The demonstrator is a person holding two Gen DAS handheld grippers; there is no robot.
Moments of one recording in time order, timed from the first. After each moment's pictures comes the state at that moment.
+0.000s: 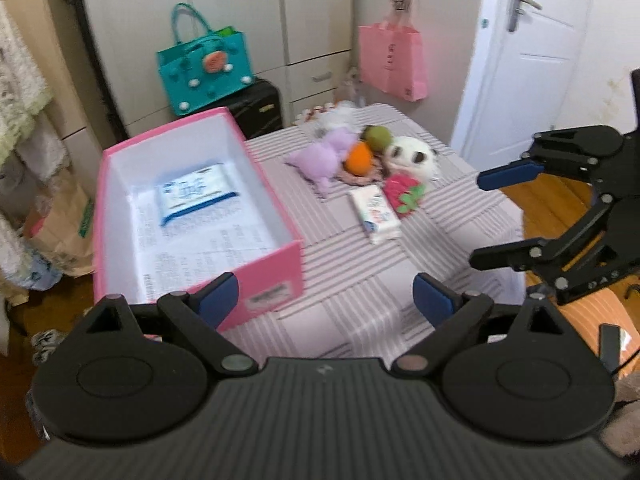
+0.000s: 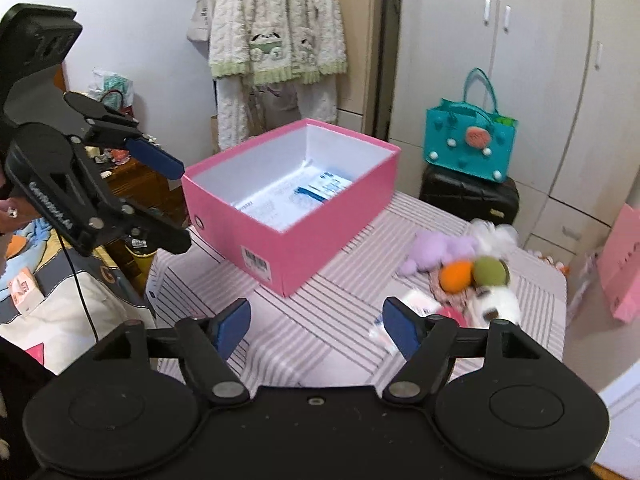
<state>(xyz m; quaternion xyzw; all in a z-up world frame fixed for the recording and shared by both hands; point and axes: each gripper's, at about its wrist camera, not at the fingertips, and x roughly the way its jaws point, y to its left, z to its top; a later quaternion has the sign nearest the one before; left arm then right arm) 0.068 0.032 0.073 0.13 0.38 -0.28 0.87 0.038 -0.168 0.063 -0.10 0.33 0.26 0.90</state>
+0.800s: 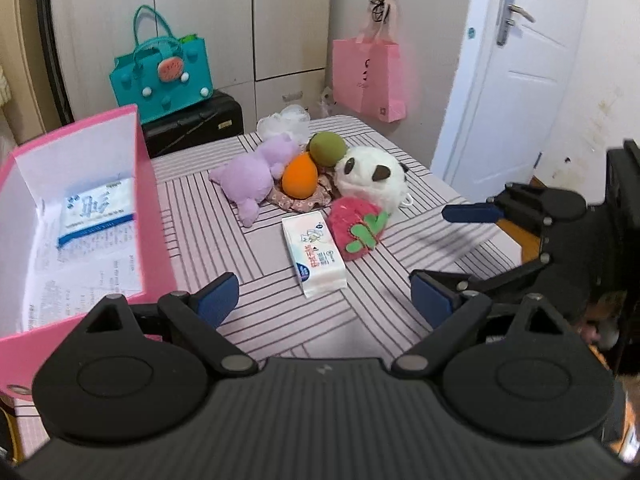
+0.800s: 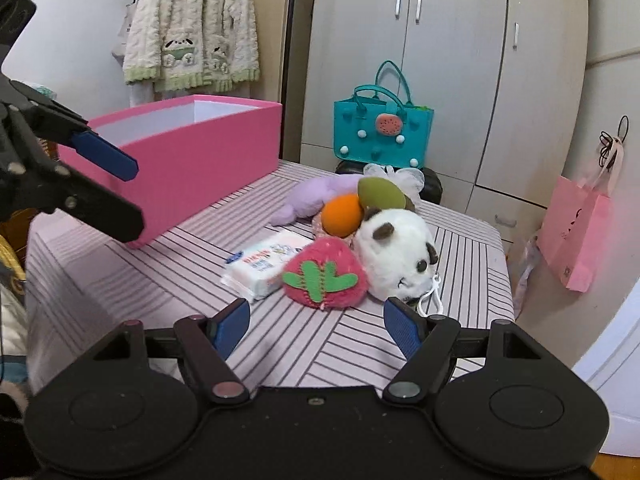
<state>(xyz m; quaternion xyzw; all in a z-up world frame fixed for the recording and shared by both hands) 0.109 -0.060 -0.014 0.08 0.35 -0.30 0.88 0.062 -0.254 -0.060 -0.09 0.27 0.15 0.95</state>
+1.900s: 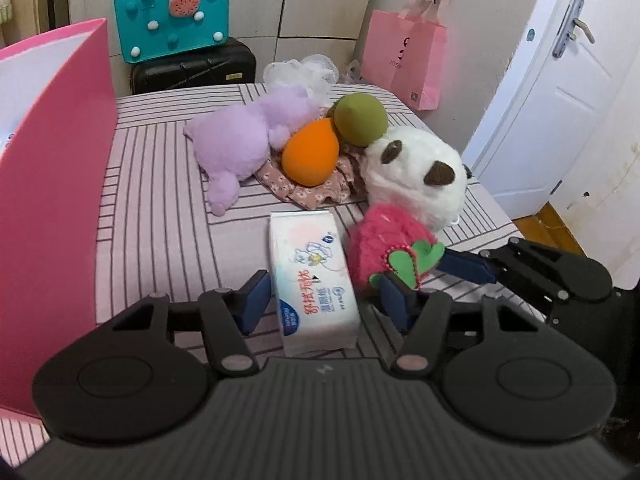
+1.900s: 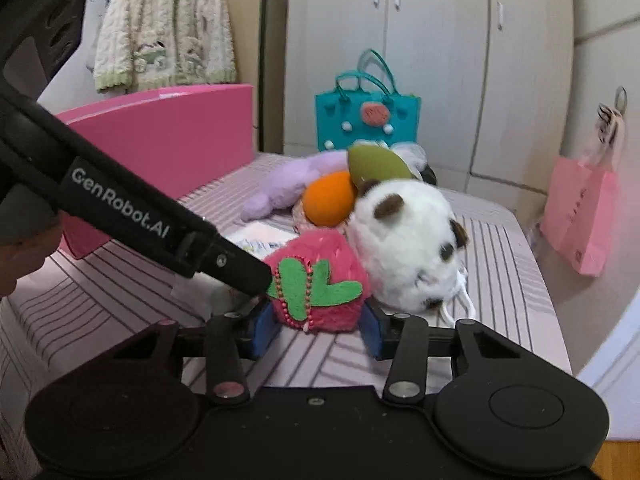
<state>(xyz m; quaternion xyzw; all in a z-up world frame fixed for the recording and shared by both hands) 0.187 -0.103 -0.078 0.01 0.41 -0.27 0.87 0.117 -0.245 -0.113 -0.06 0.26 0.14 0.96</state>
